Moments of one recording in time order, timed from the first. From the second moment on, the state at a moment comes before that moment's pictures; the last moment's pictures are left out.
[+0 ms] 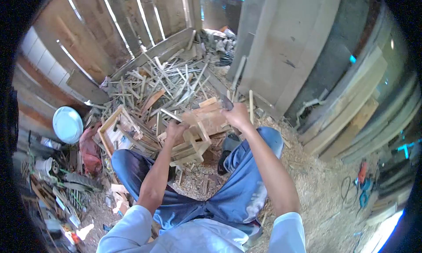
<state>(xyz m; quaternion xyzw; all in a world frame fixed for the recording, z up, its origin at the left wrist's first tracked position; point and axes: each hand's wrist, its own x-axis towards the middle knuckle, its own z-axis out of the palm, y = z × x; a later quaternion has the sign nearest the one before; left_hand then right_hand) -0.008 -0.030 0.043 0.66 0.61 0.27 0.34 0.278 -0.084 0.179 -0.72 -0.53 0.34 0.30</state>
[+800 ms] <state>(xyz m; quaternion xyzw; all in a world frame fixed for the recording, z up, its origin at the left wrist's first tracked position) -0.104 -0.038 0.187 0.51 0.45 0.54 0.51 0.217 -0.052 0.160 -0.65 -0.60 0.35 0.33</state>
